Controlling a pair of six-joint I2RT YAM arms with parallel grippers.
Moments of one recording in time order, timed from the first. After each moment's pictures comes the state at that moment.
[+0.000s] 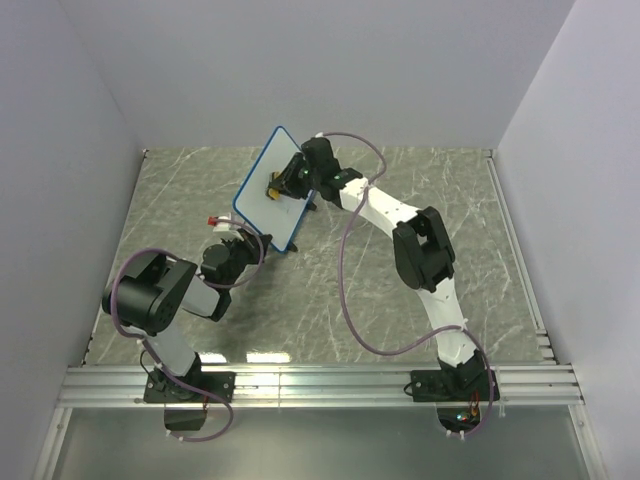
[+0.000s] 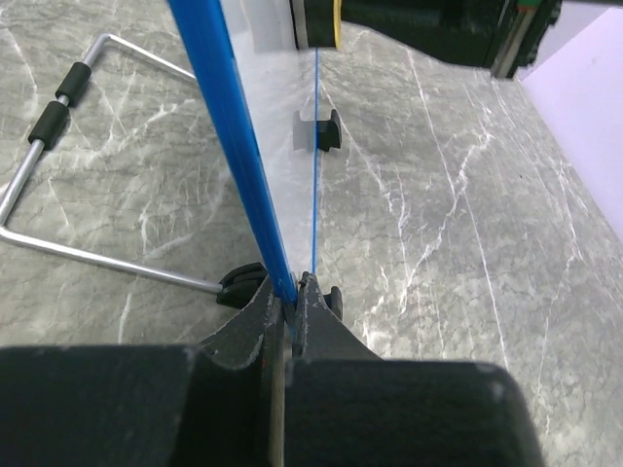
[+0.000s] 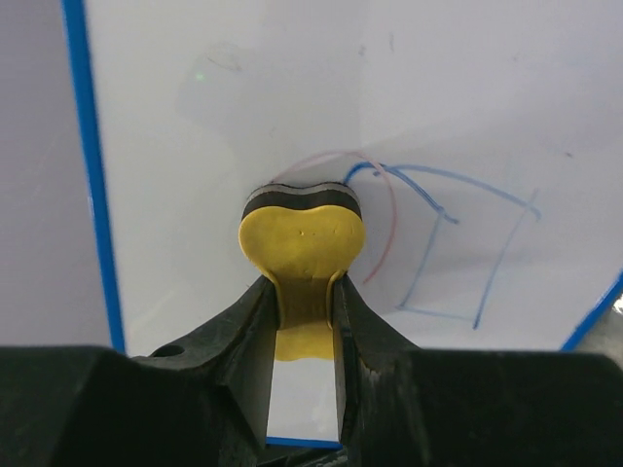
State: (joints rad) left arm -0.35 1.70 0.31 1.31 0.08 -0.53; right arm 0.63 2.28 1.95 -0.21 -0.20 1.04
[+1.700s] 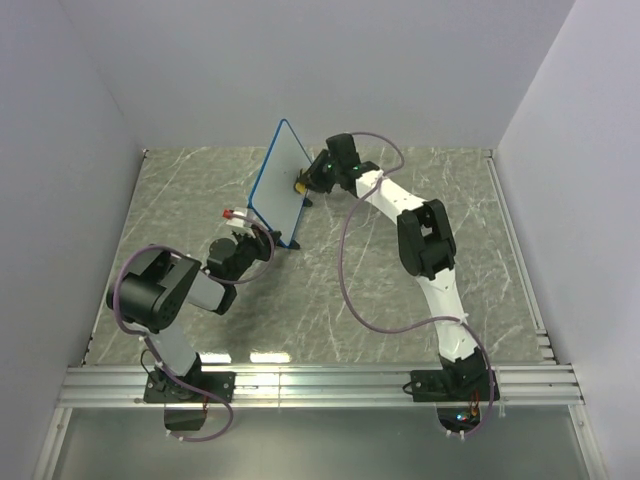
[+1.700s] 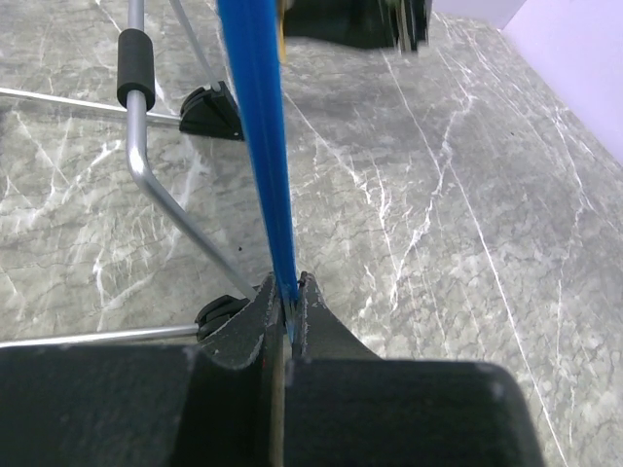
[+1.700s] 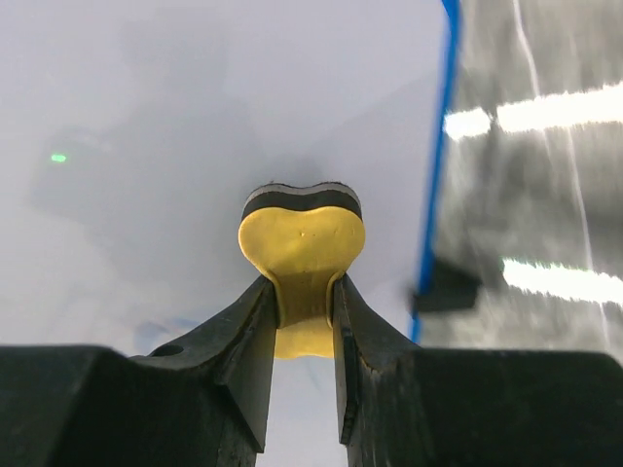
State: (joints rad) left arm -0.38 1.73 0.38 1.27 0.16 -0.39; right arm 0.49 2.41 2.04 -0.29 -0.22 1.00
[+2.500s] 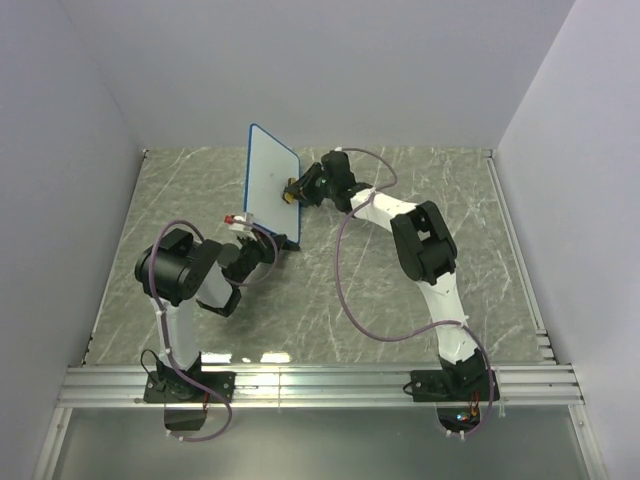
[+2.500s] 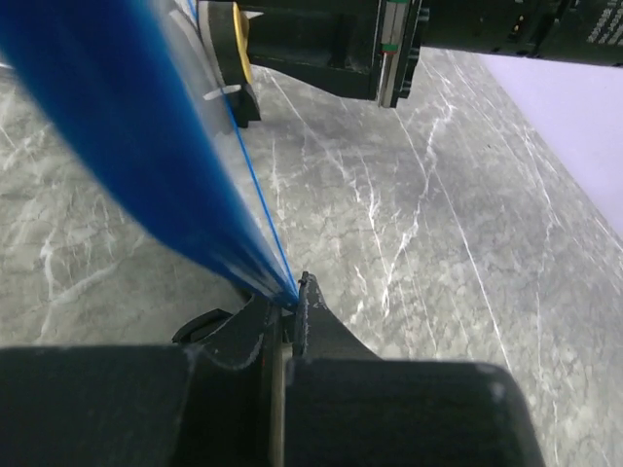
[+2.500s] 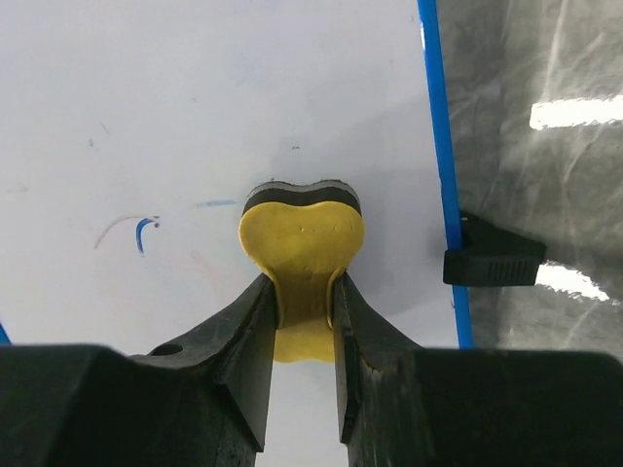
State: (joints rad) left arm -0.38 1.97 0.40 1.52 0.18 -0.52; right arm 0.53 2.35 1.77 0.08 -0.28 1.12
